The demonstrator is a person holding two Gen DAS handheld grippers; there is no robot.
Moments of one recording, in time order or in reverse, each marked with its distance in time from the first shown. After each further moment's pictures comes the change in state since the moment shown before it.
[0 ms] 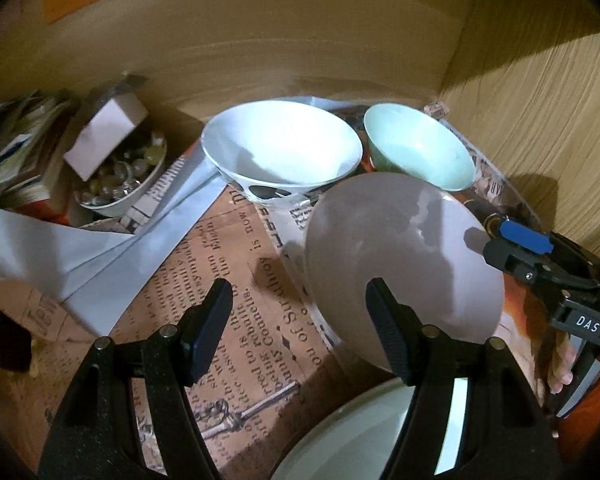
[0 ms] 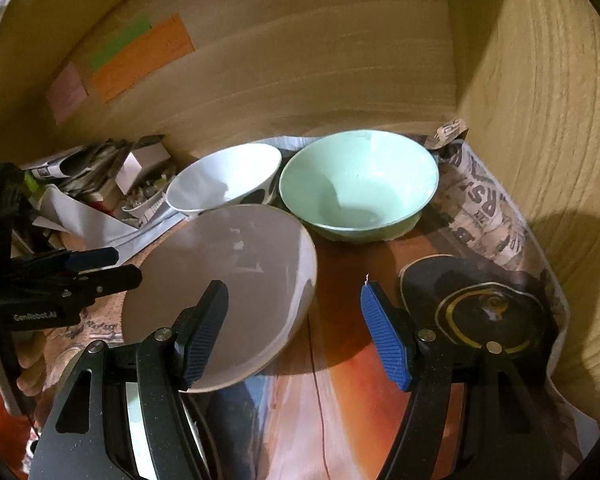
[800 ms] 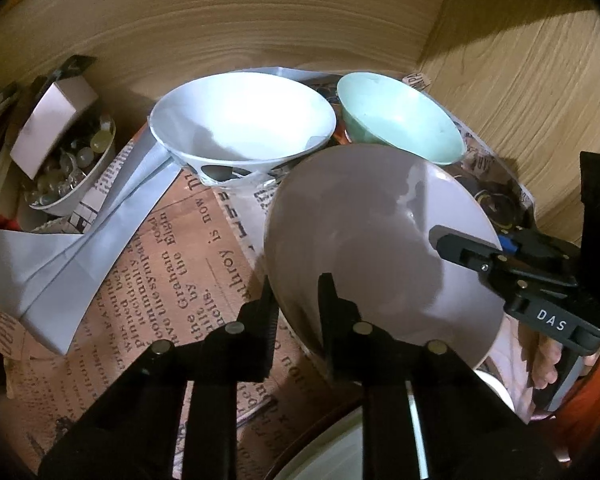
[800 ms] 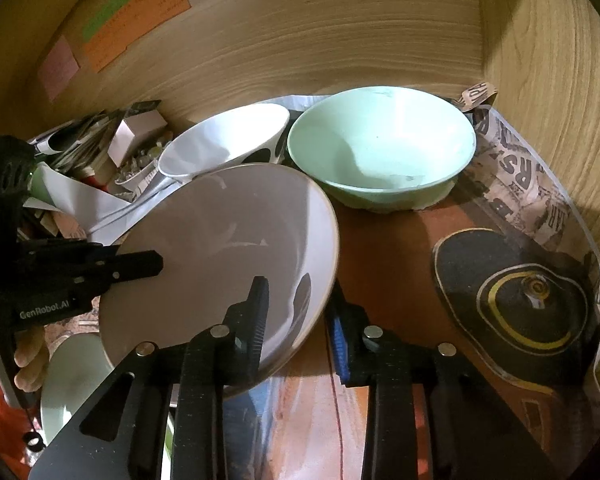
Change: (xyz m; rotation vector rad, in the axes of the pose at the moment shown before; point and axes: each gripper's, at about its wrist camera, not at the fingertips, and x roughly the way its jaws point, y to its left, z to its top) left arm 0.029 -0.011 0.003 0.049 0.069 -0.083; right arm 0.033 0.002 -0.007 -0.001 0.092 0.029
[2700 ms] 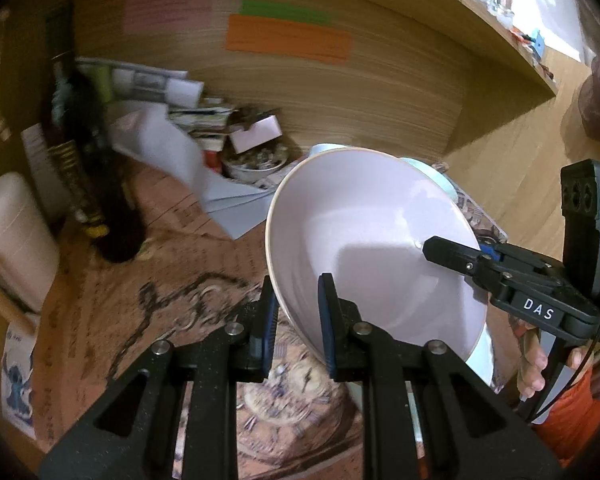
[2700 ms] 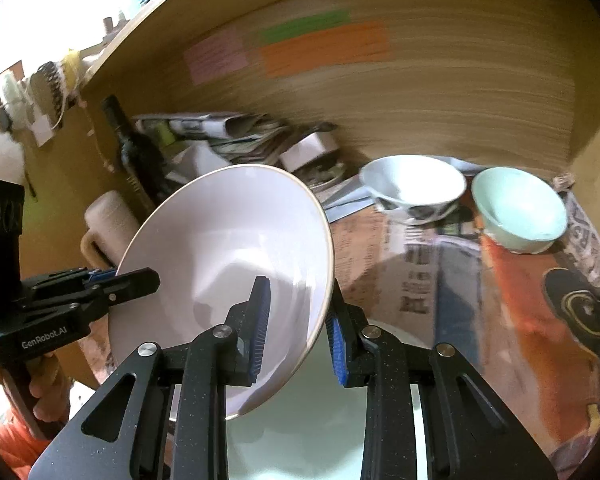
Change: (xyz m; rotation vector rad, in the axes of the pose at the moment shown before) left arm -0.185 0.039 -0.145 -0.219 -0.328 0.151; right arm -0.064 0.156 -0.038 -0.204 -0.128 0.186
